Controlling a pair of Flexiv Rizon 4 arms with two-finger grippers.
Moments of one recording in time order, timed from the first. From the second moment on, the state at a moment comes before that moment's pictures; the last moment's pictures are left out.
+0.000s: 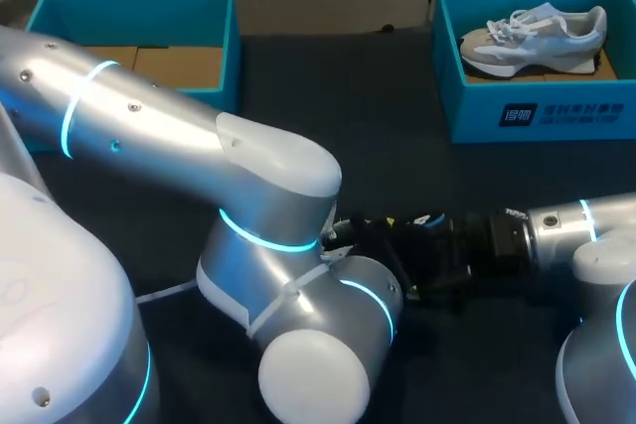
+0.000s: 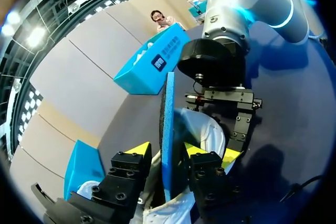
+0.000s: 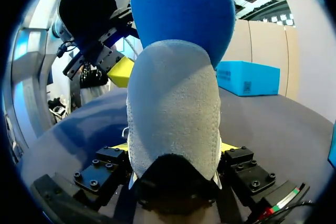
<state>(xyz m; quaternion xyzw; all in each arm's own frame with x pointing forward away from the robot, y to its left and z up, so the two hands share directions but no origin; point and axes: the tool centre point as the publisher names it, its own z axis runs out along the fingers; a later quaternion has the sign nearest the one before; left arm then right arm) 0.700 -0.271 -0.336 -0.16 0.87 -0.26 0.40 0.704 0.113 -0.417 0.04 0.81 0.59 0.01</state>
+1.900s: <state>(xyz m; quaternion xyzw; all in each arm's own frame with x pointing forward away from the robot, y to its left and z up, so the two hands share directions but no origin) 0.716 -0.304 -0.264 -0.21 0.91 -0.28 0.23 0.704 0.113 -0.417 0.04 0.81 0.59 0.01</state>
